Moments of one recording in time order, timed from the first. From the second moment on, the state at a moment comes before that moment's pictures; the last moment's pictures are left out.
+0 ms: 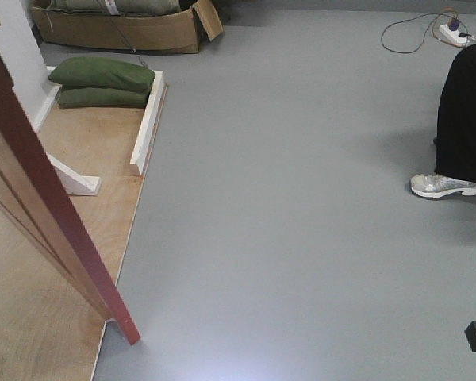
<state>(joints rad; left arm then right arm) 0.12 1.29 -1.33 -0.17 -0.13 0.22 -0.05 -0.01 0.03 0.02 0.20 -0.05</state>
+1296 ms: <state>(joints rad) 0.07 1.34 -1.33 -0.04 -0.08 0.22 -0.05 -0.01 0.03 0.02 0.20 -0.05</state>
